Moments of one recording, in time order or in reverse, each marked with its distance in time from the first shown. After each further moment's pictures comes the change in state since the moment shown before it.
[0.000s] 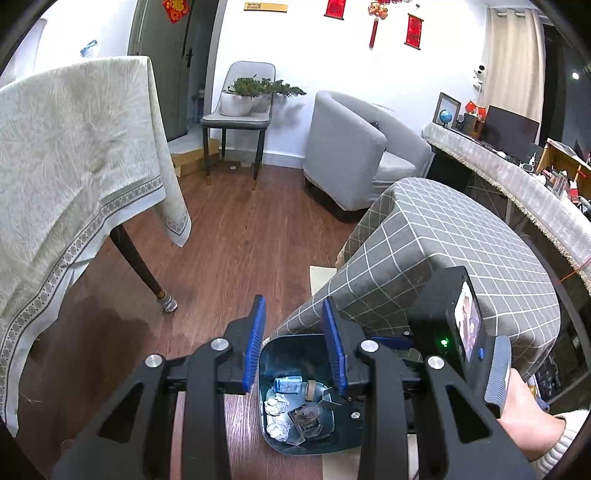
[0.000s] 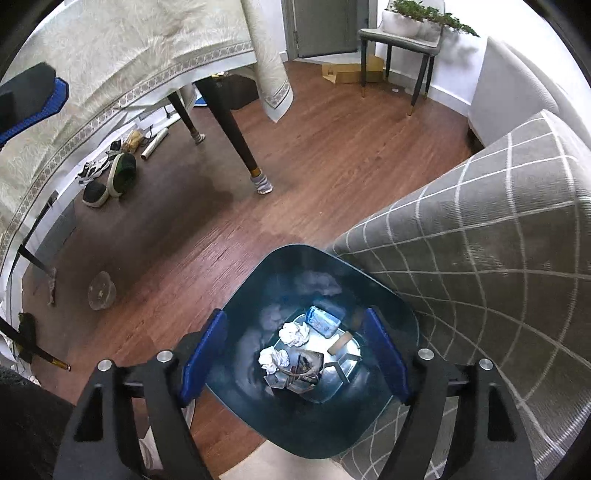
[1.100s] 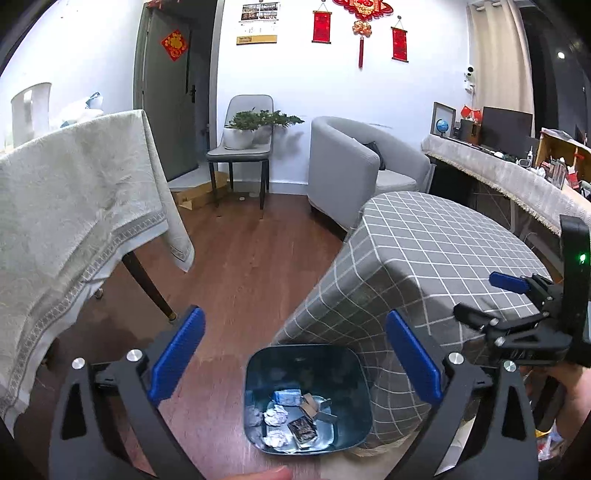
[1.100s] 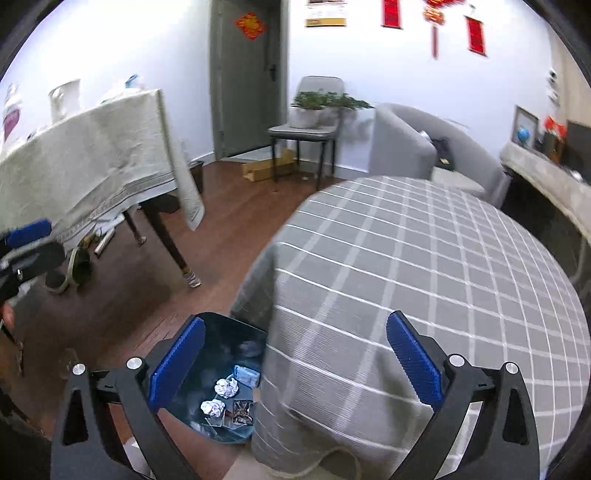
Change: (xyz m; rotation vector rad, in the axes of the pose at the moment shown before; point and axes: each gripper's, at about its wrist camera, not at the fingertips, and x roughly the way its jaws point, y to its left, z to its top) left arm -0.037 -0.077 -0.023 0.060 -0.109 0.077; right arm -0.168 -0.089 -0.072 0.177 -0.400 -0.244
